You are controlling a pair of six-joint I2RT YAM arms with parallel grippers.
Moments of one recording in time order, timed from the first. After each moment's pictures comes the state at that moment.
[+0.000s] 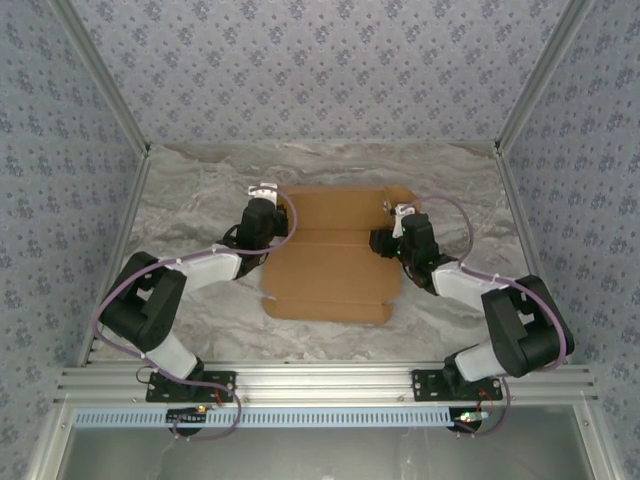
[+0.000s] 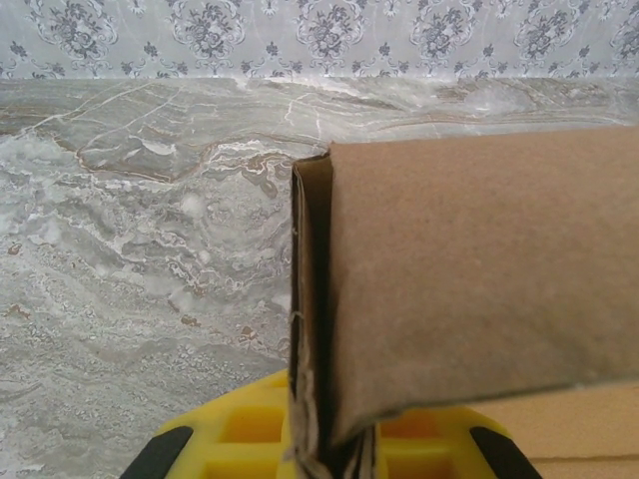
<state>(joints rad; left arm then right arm) -0.56 1.61 0.81 0.35 -0.32 -0.27 0.38 1.43 0.58 0.29 -0.07 0.32</state>
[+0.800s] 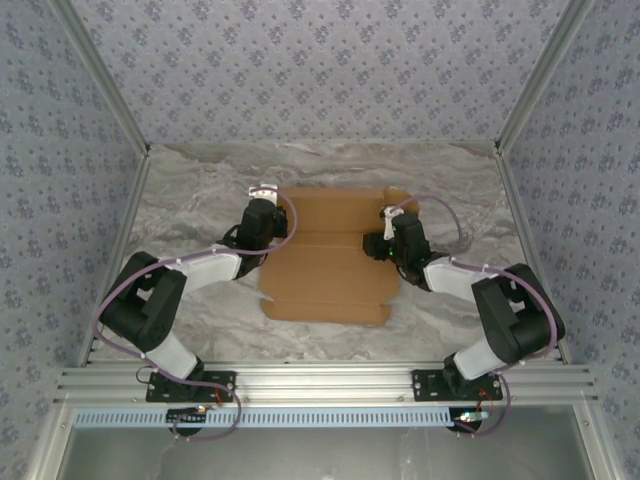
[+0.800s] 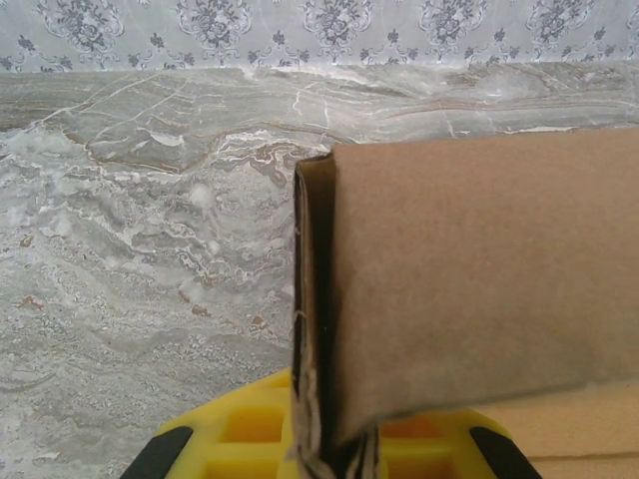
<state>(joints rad) -0.56 1.61 0.81 0.33 -0.33 -0.26 0.41 1.49 0.62 0.26 -0.08 0.30</state>
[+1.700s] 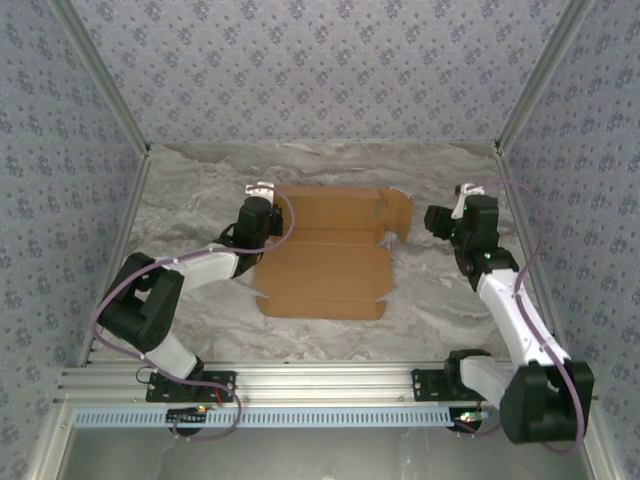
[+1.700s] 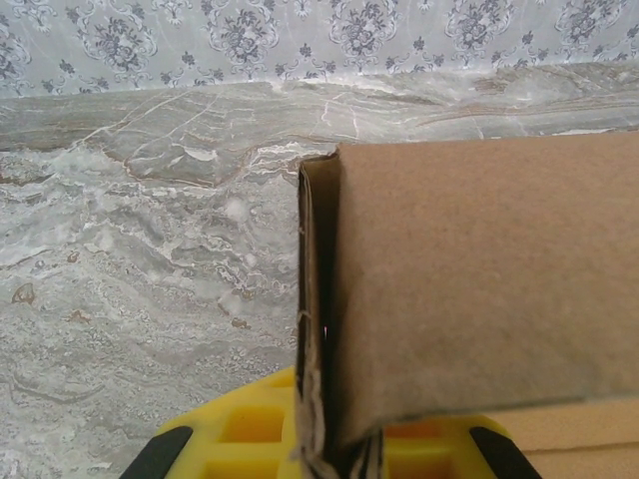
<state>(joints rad) -0.54 1.60 0.81 0.33 -0.35 -0.21 0.02 1.09 0.77 -0.22 -0.05 0.25</state>
